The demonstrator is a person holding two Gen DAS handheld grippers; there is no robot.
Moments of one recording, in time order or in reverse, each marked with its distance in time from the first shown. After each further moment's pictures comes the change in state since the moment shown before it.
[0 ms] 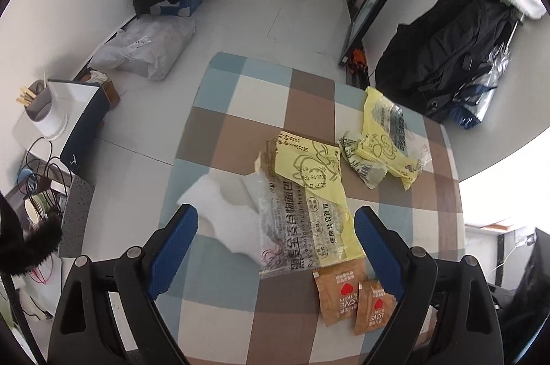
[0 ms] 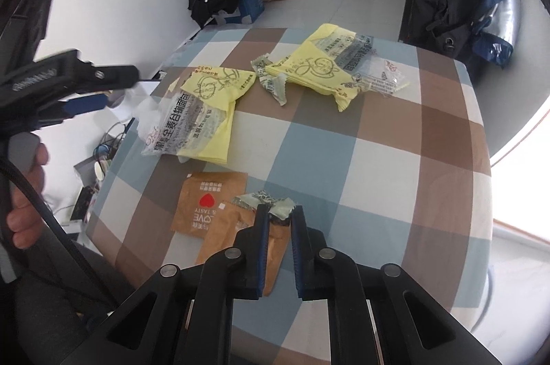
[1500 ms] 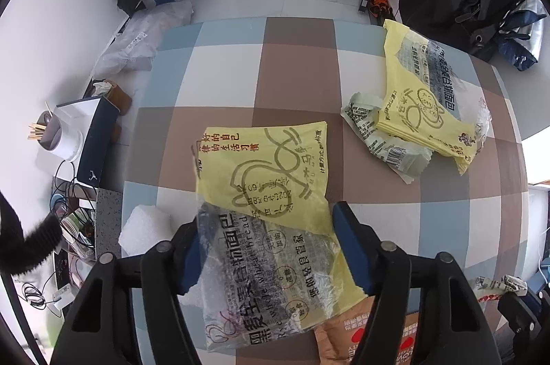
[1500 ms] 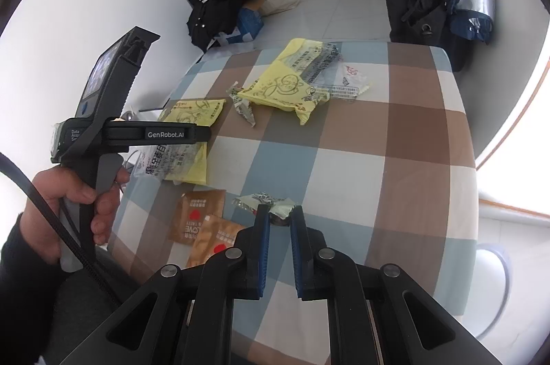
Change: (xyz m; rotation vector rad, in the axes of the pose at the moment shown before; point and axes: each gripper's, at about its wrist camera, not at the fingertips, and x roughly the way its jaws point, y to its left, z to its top) left arm 0.067 -0.047 0.007 0.151 0.170 0.233; right arm -0.020 -0.051 0.000 0.101 -0.039 0.103
